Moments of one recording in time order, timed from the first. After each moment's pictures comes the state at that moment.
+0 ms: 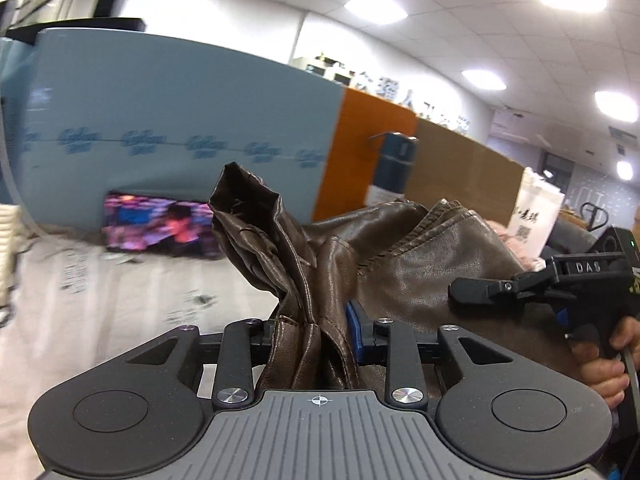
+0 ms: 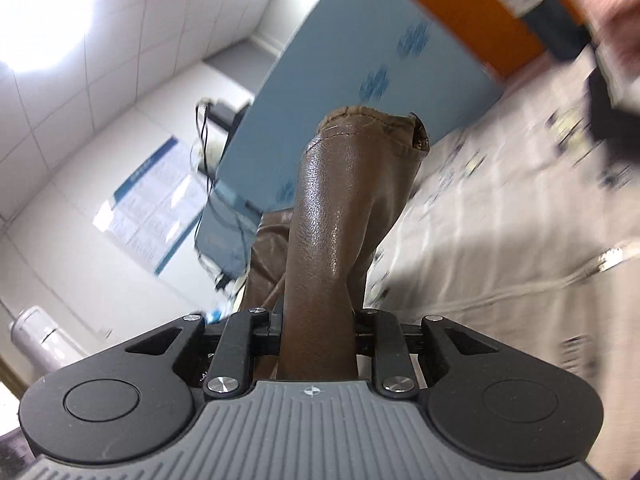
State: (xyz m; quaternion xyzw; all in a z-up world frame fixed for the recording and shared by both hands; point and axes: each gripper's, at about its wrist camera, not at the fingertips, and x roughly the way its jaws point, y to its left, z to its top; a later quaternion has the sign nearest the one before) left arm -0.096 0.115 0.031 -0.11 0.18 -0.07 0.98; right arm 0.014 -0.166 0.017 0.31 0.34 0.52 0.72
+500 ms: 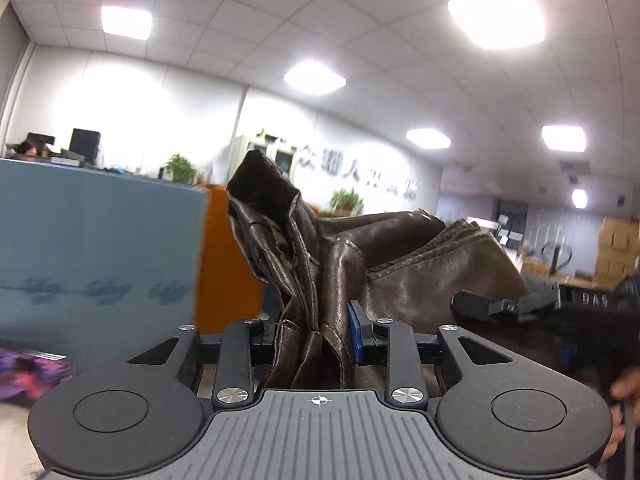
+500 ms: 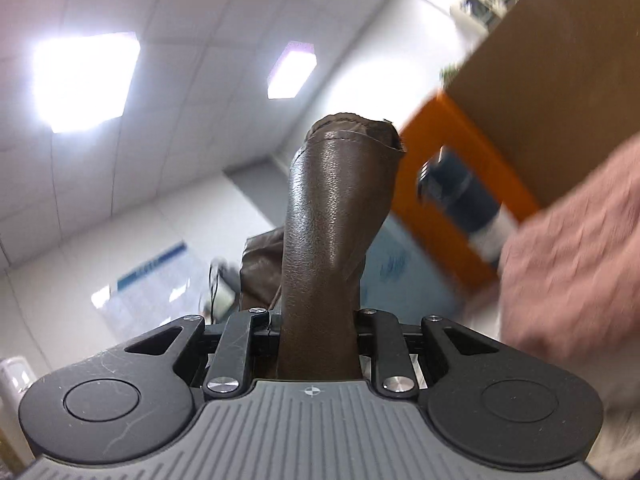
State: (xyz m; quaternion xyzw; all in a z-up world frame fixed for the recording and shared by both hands) left arm 0.025 -0.006 0.105 -0.09 0.04 -0.12 0.99; right arm 0.084 -0.295 0.088 0.35 0.15 0.48 0.79
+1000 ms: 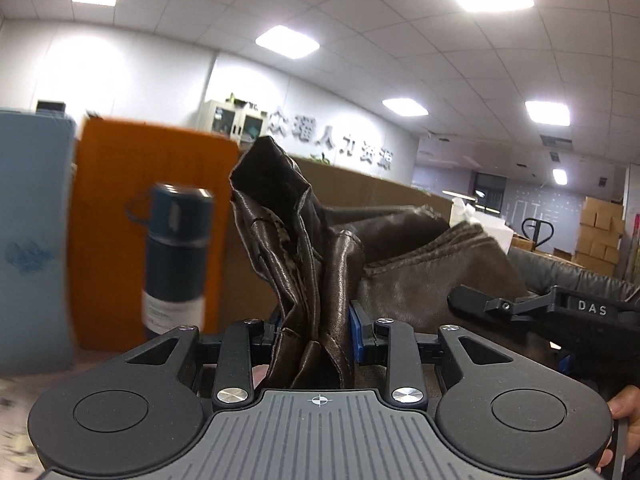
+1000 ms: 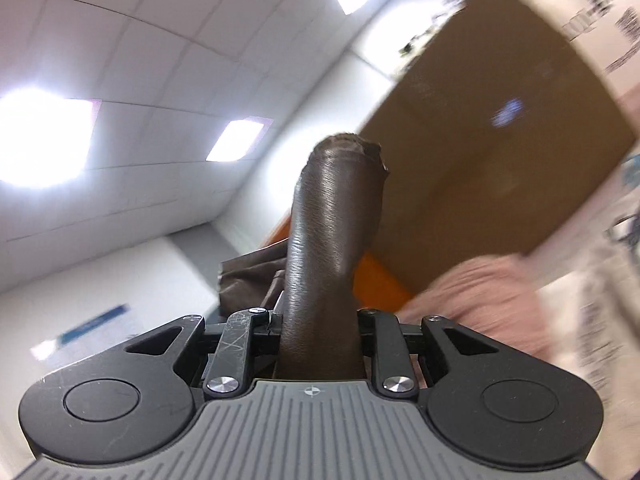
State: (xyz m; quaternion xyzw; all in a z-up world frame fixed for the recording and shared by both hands) left arm 0.141 -0.095 0.062 -0.08 0.10 -0.16 0.98; right arm 0.163 -0.388 0.030 0.38 0.11 0.35 0.85
